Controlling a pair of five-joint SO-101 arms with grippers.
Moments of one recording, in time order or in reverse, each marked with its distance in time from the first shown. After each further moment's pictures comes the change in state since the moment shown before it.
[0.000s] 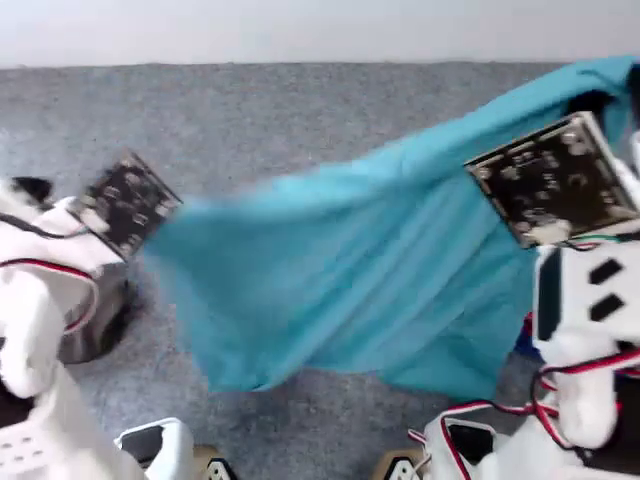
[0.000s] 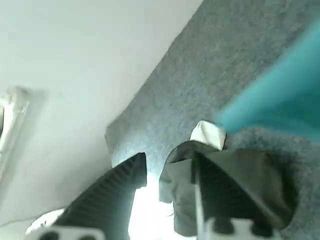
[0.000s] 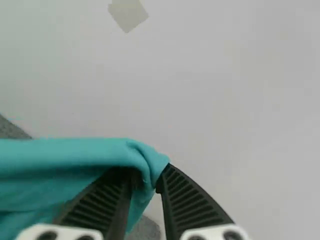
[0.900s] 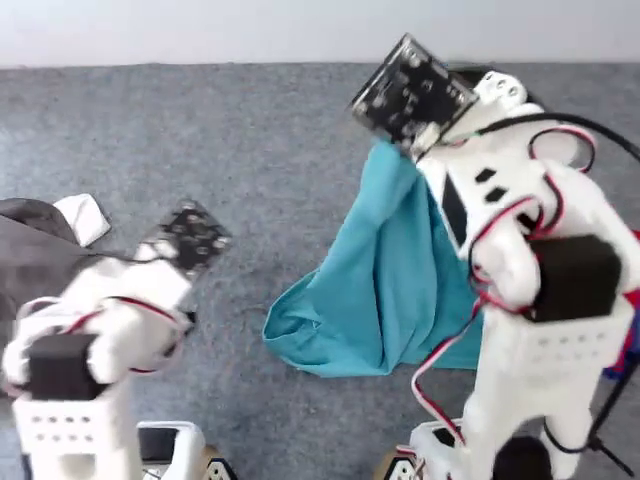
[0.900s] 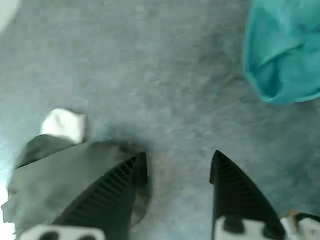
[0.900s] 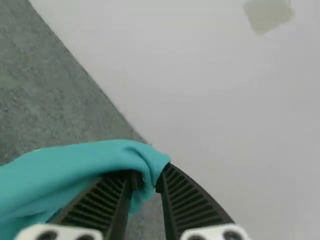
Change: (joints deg) left arm 22.0 -15.1 42.7 -0.2 22.0; right arm -12.1 13.3 3.3 3.6 0.0
